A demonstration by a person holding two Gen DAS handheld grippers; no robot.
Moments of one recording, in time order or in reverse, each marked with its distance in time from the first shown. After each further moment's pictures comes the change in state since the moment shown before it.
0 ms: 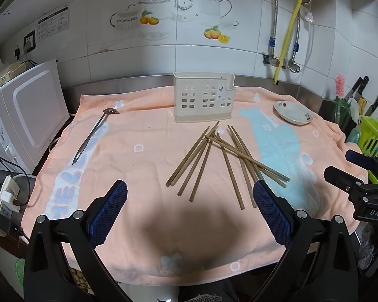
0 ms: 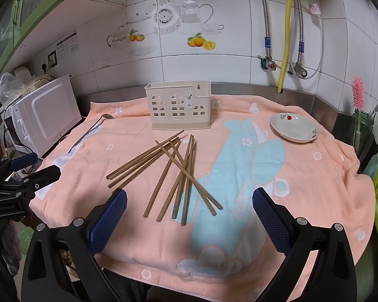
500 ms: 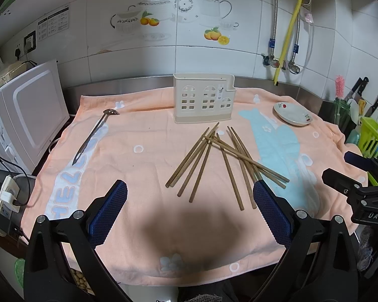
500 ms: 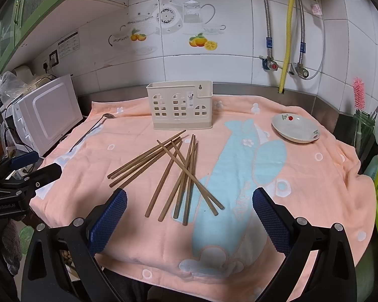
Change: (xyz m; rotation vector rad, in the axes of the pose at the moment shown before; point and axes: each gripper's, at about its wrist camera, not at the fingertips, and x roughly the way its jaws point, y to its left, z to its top) left arm -0.001 0.000 0.001 -0.005 -0.008 -0.001; right arm 0.000 0.002 0.000 -0.004 0.000 0.006
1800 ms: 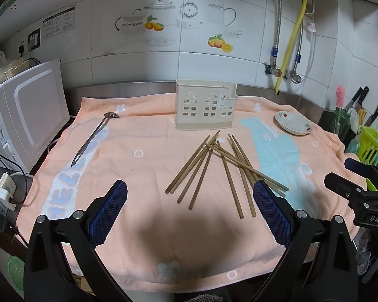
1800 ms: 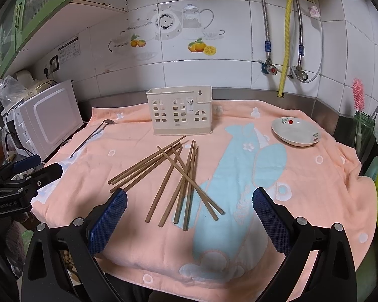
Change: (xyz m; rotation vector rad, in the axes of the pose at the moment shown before) left arm 0.001 0.004 -0.001 -0.034 -0.044 -0.005; right arm -0.001 -0.002 0.001 0.007 -0.033 0.009
